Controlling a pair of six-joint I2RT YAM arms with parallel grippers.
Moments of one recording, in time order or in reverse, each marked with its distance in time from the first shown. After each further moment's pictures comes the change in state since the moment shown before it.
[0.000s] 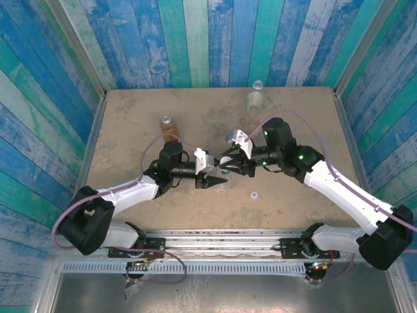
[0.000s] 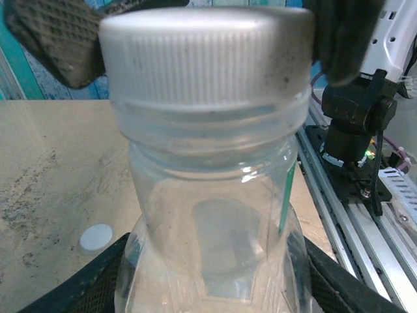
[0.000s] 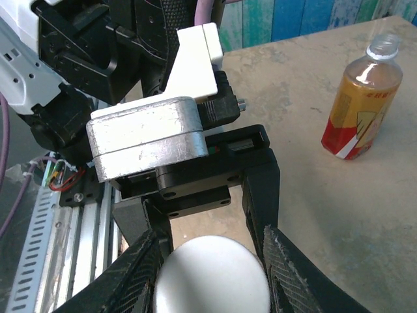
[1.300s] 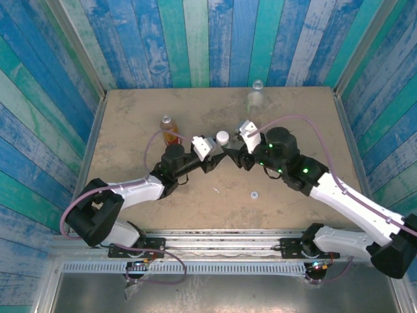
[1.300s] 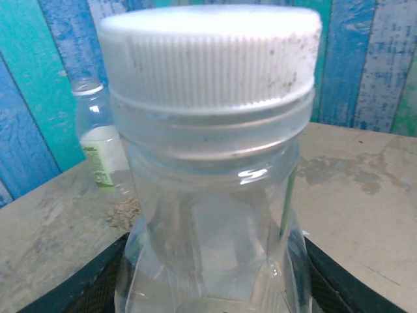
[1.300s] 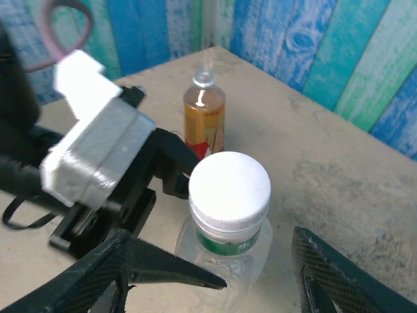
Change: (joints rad) left arm -0.042 0.086 -0.013 0.307 -0.541 -0.135; right arm 0.110 -0.137 -0.087 0.180 0.555 0.159
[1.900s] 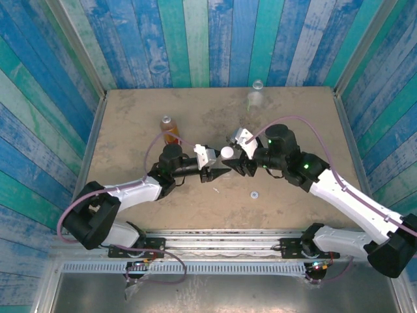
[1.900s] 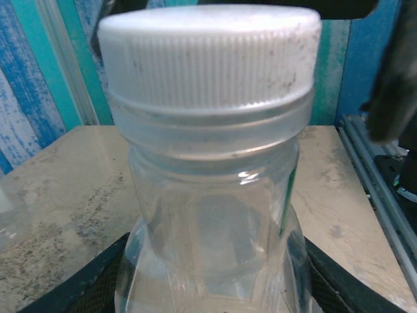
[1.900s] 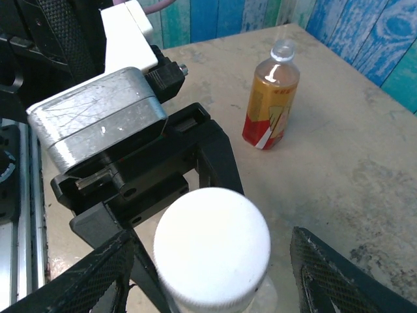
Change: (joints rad) left arm 0.016 -0.034 -0.014 -0.049 0.364 0.053; right arm -0.044 0.050 0.038 -0.124 -0.237 -0.122
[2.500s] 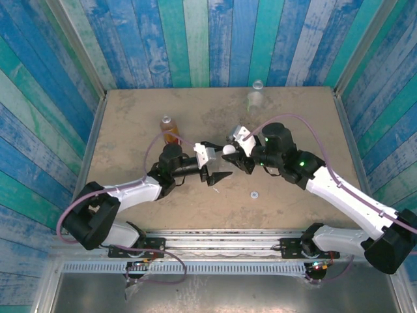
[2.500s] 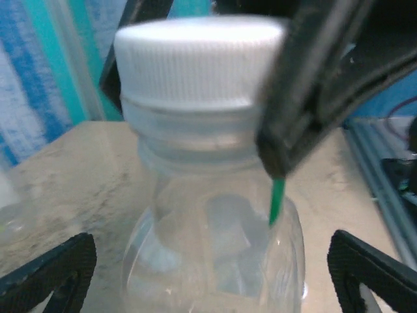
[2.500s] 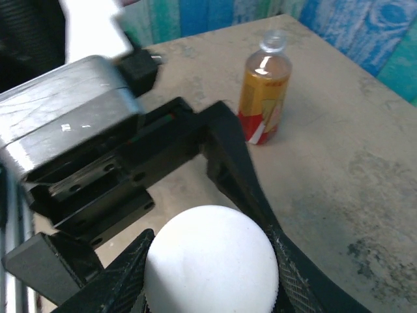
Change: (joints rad) left arm 0.002 -0.010 -0.014 0.015 -0.071 -0.037; right arm -0.018 0.041 -0.002 0.045 0.042 0.043
